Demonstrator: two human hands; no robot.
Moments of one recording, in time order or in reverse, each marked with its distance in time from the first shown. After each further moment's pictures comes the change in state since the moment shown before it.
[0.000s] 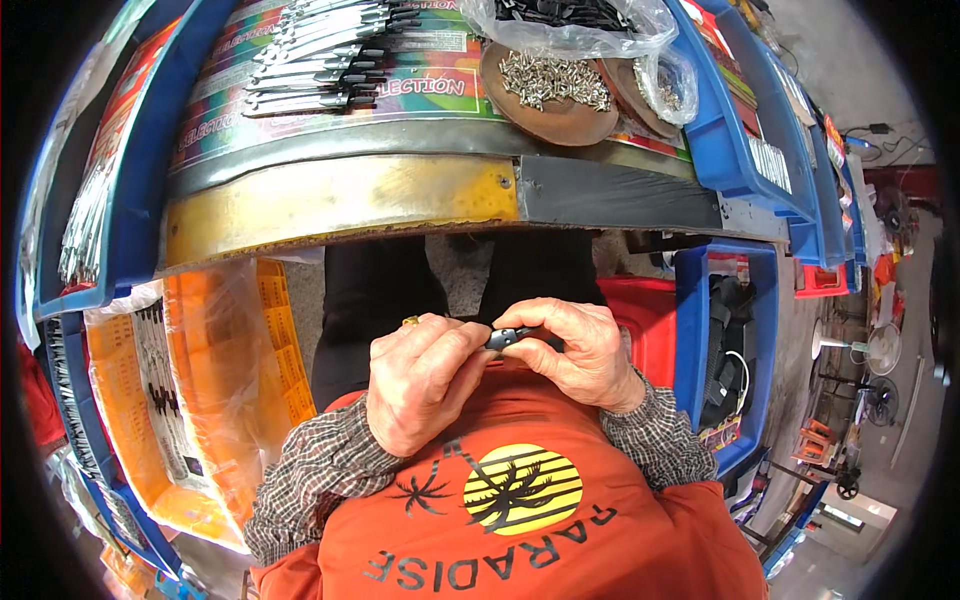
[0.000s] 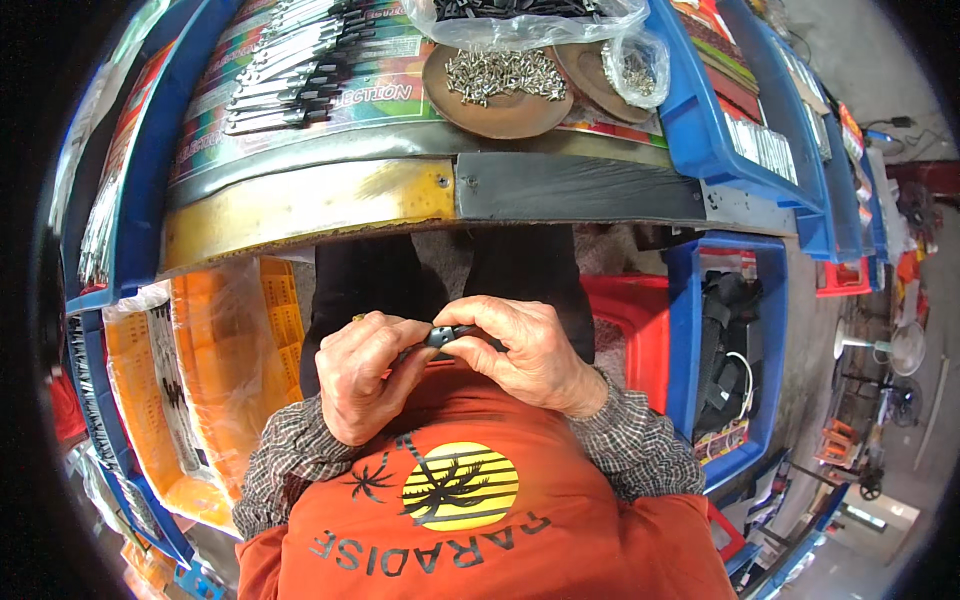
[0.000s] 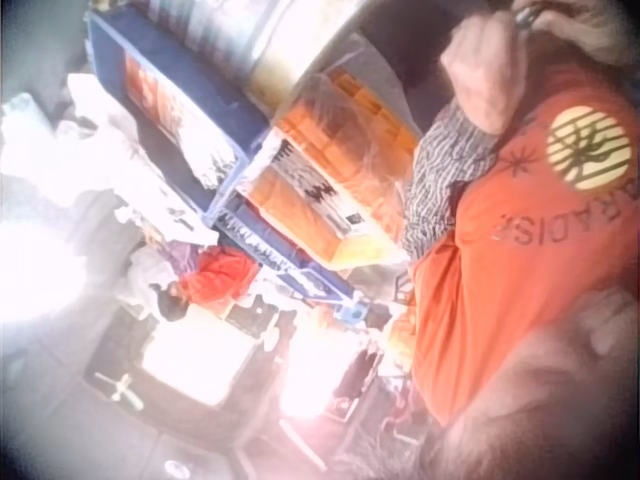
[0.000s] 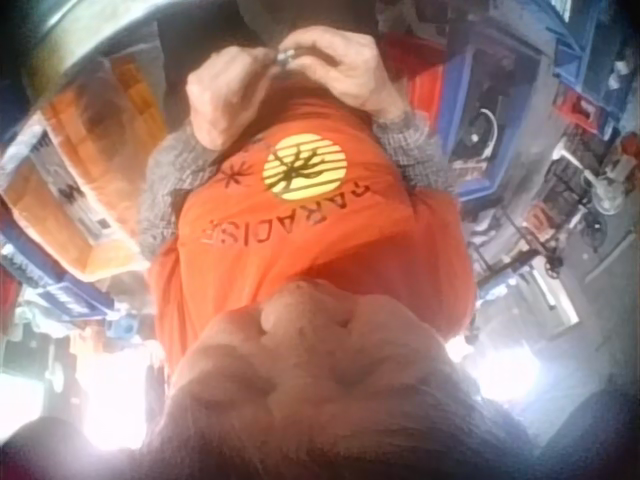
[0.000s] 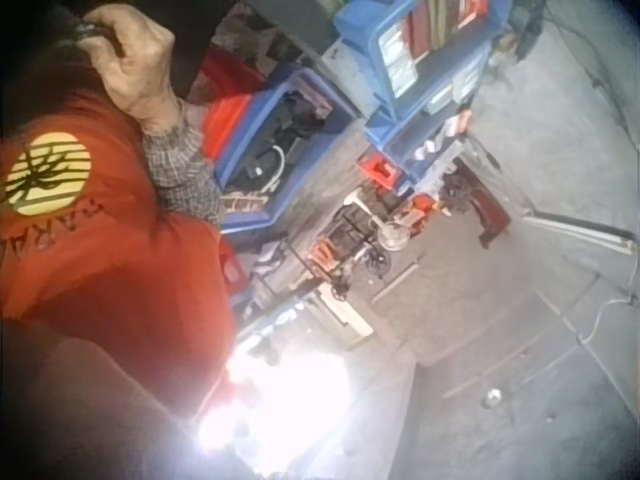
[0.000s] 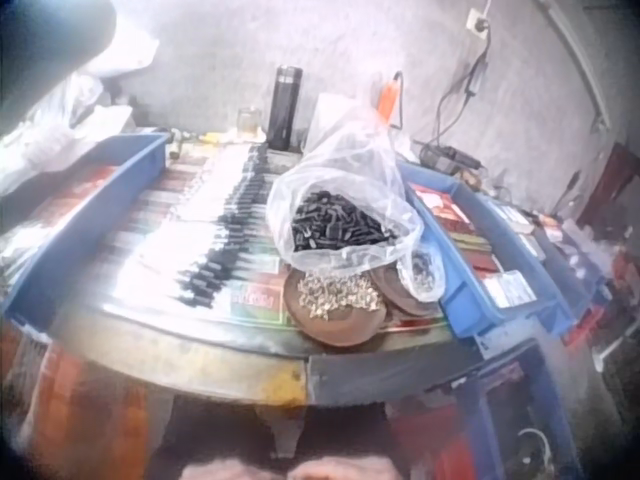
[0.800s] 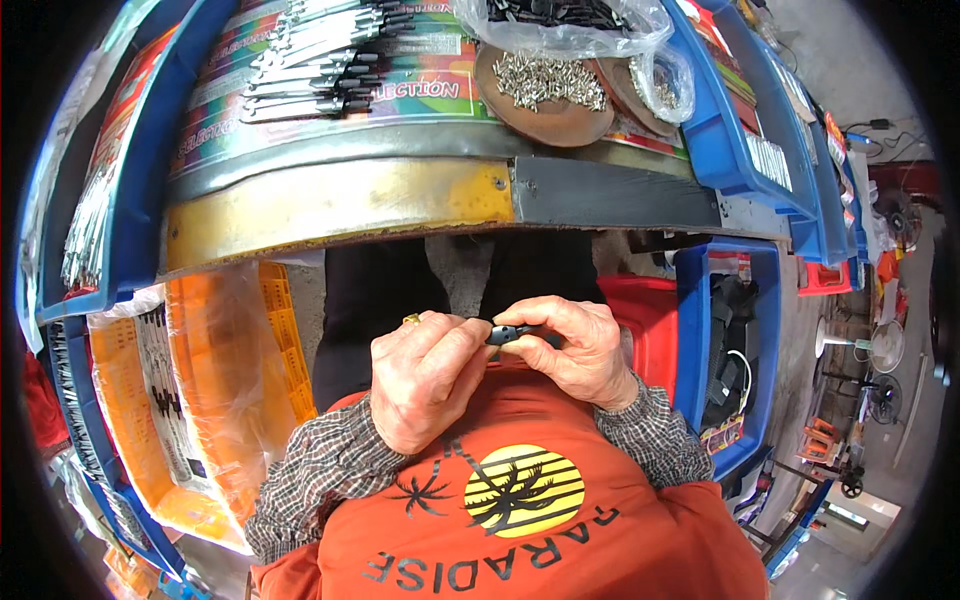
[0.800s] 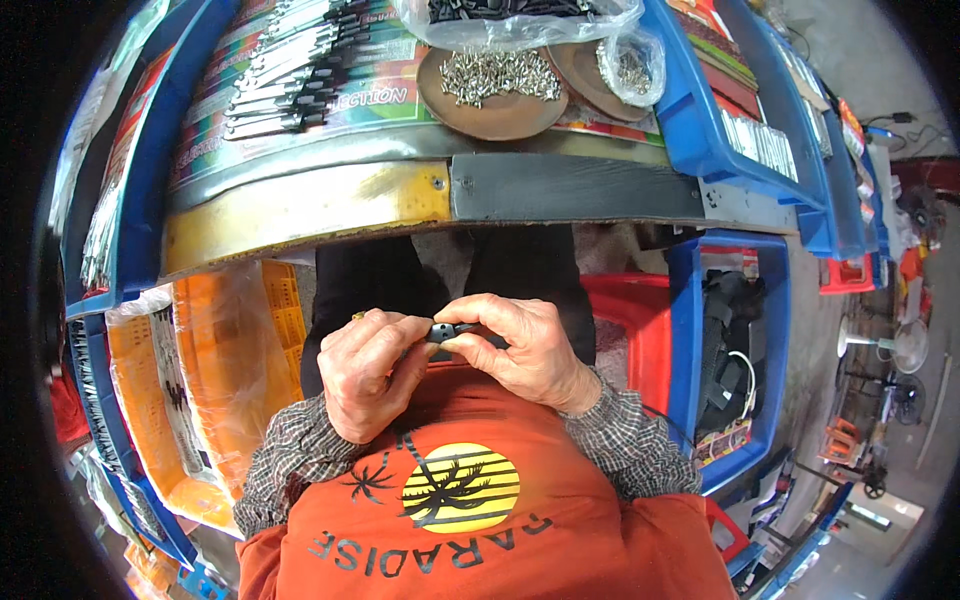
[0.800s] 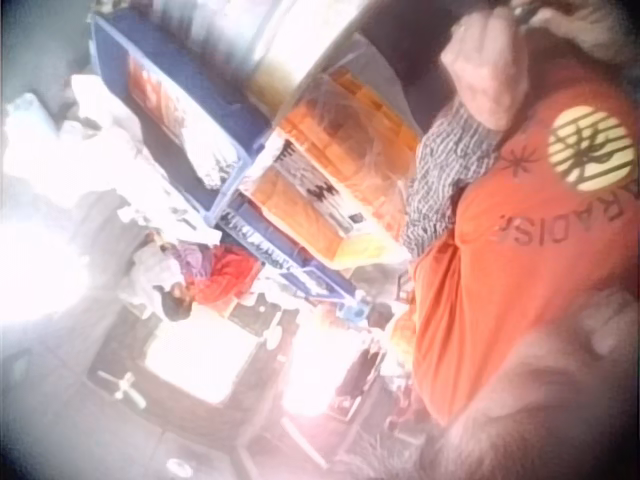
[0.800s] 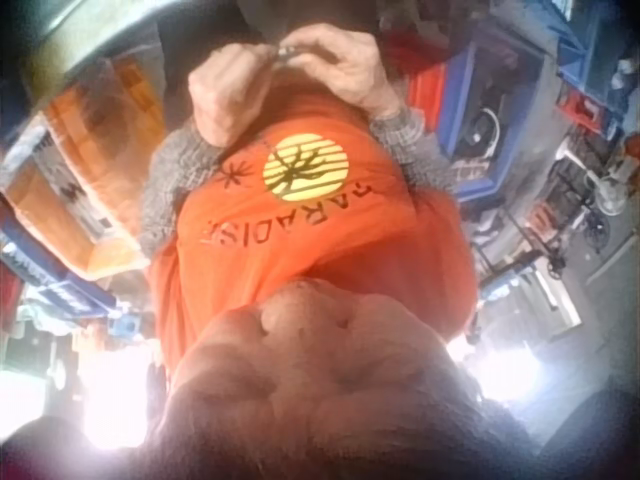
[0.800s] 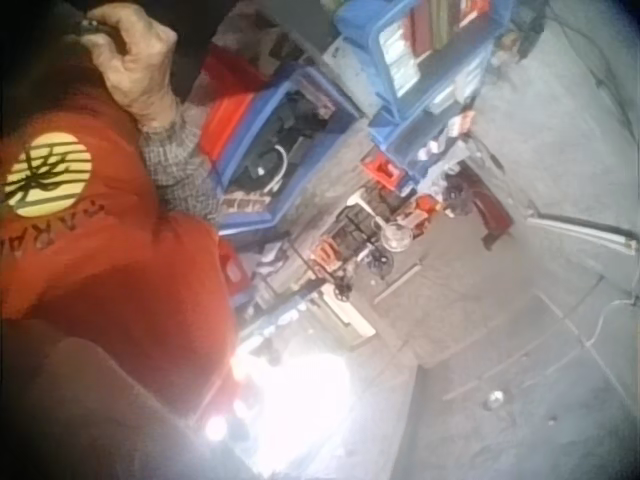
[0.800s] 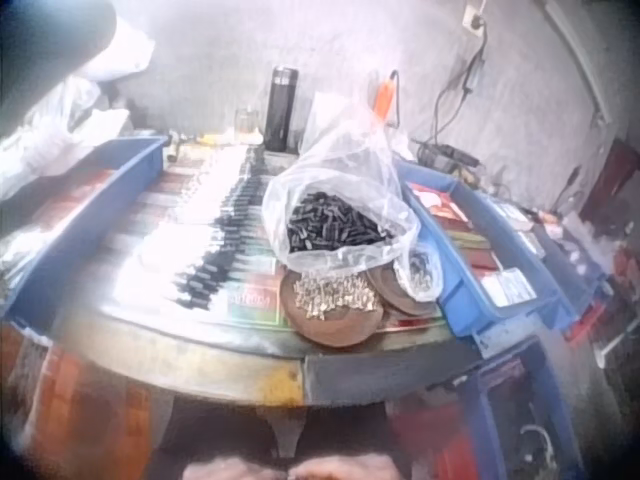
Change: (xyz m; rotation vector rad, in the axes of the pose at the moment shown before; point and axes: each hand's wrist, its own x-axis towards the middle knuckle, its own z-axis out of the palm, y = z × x) left_hand 0.004 0.002 0.003 0.047 0.036 0.037; right_hand -0.001 0.004 0.000 0.000 0.051 -0.024
